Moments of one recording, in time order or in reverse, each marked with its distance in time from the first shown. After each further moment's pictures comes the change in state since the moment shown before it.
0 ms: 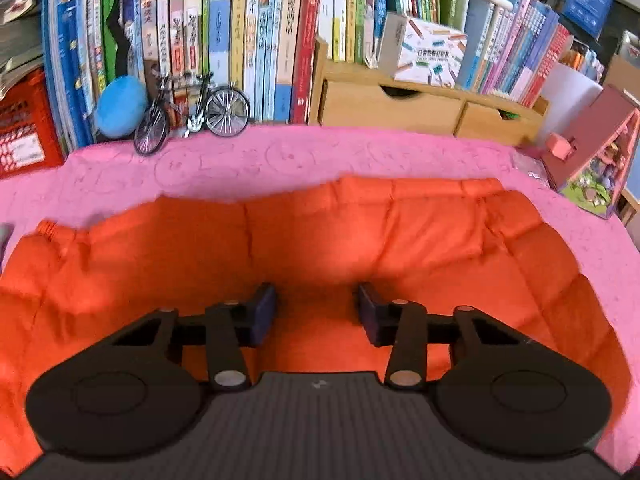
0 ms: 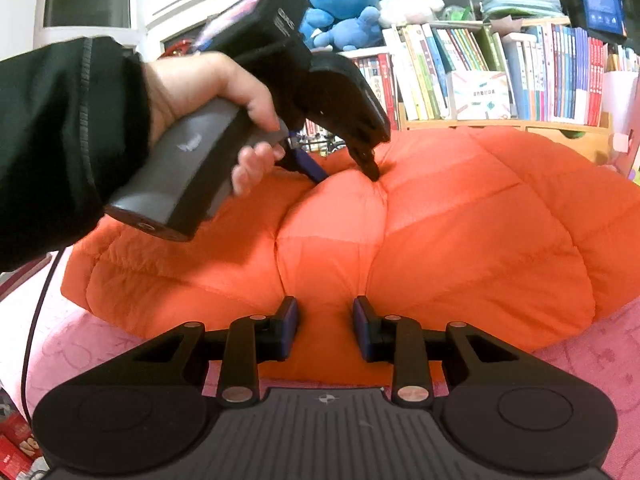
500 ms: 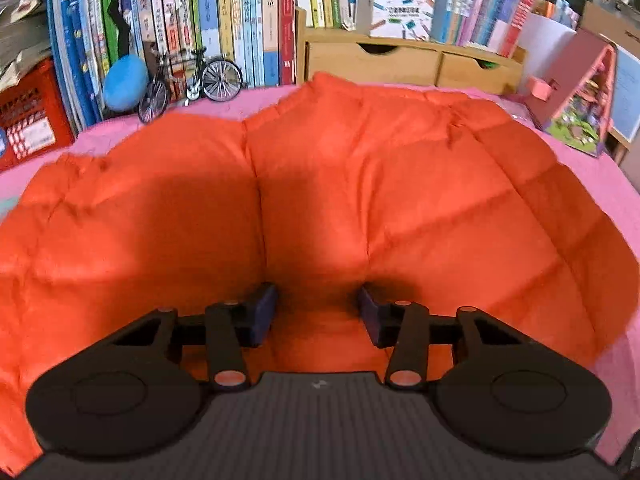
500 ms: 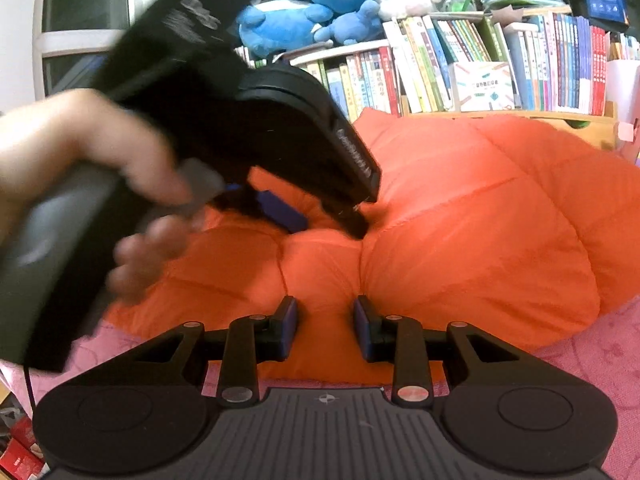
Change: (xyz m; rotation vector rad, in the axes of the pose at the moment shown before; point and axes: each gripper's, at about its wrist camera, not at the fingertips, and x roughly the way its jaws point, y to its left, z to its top) left arm -0.010 -0.008 -0.045 0.077 0.018 0.036; right arm 0.000 -0.002 -0.002 0.020 0.023 0.025
